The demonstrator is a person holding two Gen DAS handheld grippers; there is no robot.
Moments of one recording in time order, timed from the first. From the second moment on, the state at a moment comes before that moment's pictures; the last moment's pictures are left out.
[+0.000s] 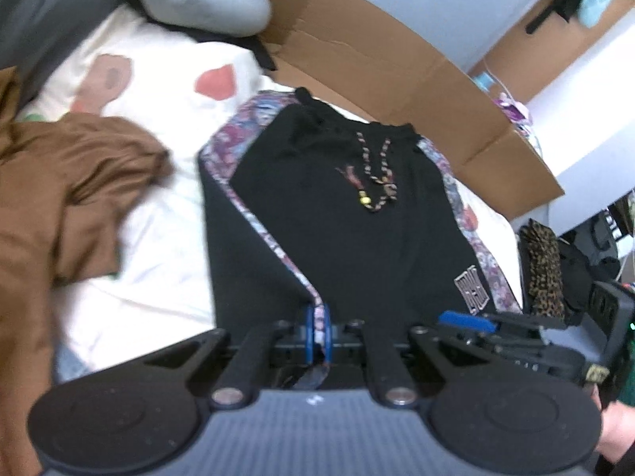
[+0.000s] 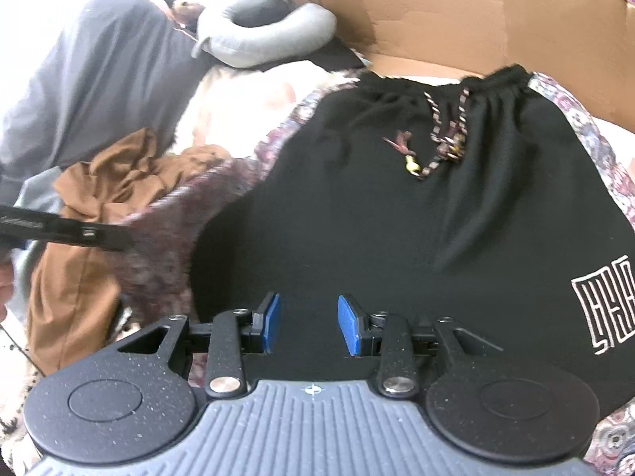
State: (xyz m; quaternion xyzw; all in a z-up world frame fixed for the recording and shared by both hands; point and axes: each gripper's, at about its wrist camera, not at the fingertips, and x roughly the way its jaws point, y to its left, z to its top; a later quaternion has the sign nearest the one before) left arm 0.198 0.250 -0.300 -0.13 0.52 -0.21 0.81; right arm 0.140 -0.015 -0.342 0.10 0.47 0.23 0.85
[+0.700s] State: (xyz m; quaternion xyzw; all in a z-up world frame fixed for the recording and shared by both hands) left arm 0.210 0.186 -0.335 -0.17 0.53 -0.25 0.79; right arm 0.132 0.028 -0.336 0.12 0.45 0.29 0.84
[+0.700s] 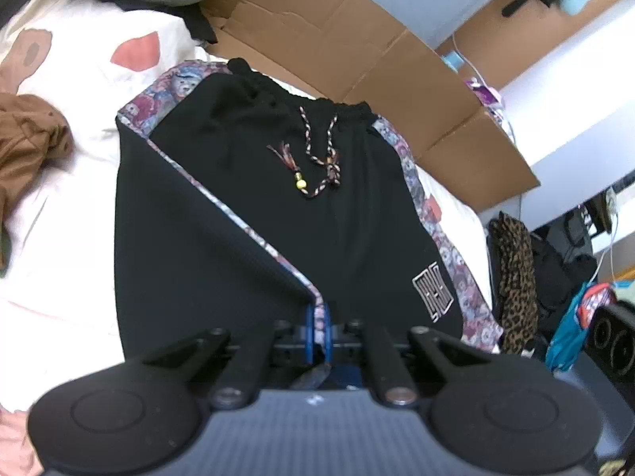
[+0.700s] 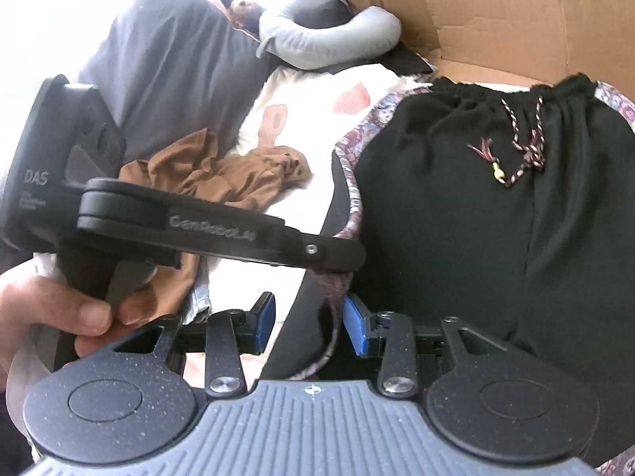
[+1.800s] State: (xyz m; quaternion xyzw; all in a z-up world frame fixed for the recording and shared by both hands) left arm 0.216 0.198 -0.325 -0.31 0.49 -0.30 0.76; right arm 0.160 0.049 -0.344 0.00 0.42 0.22 0.88
